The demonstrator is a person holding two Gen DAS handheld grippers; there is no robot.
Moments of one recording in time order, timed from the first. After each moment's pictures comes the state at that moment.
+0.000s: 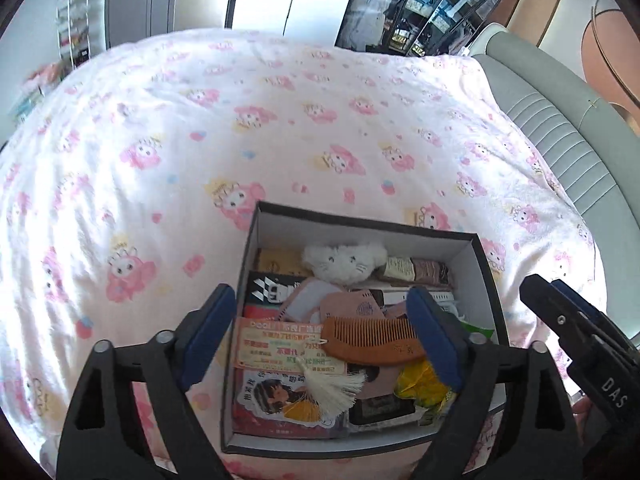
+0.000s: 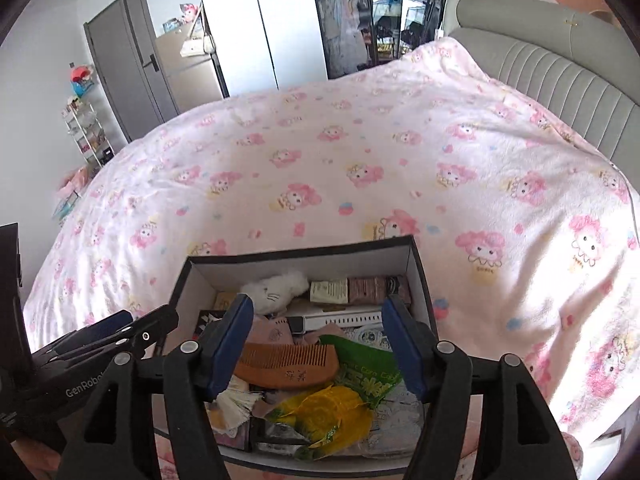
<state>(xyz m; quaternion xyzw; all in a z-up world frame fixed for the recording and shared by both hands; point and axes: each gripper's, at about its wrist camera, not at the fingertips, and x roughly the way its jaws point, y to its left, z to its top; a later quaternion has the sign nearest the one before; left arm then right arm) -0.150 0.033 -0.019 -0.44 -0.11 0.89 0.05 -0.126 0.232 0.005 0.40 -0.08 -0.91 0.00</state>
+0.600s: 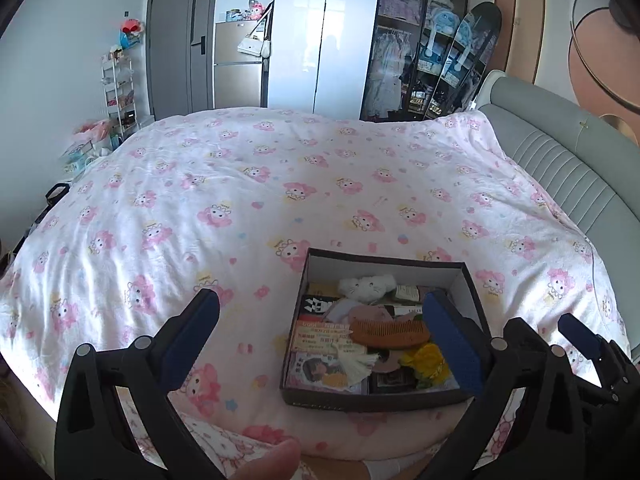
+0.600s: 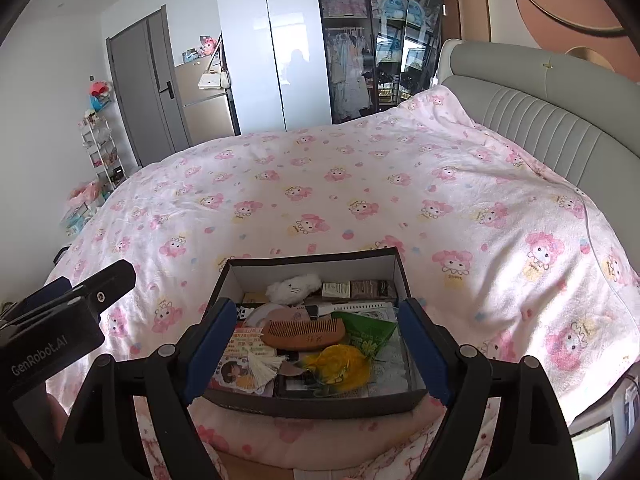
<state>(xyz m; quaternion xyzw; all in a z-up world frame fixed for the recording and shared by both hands) -0.031 0.023 0.067 -0.34 -0.06 0.94 -0.02 -0.024 0.207 0.057 0.33 -0.05 -0.94 -0.01</state>
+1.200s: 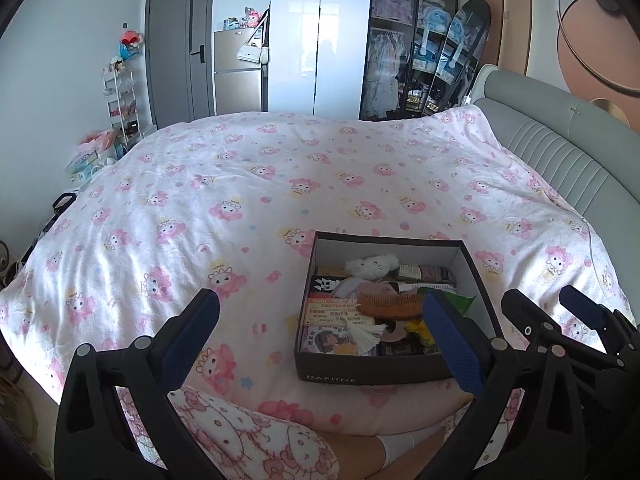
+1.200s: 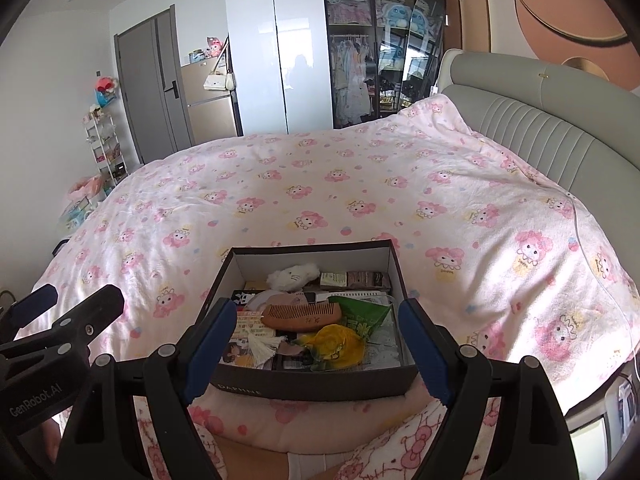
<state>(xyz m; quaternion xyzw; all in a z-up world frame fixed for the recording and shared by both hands) 0.018 0.025 0.064 -0.33 -0.04 0.94 -0.02 0.011 0.199 0.056 0.32 -0.04 -0.95 -0.01</state>
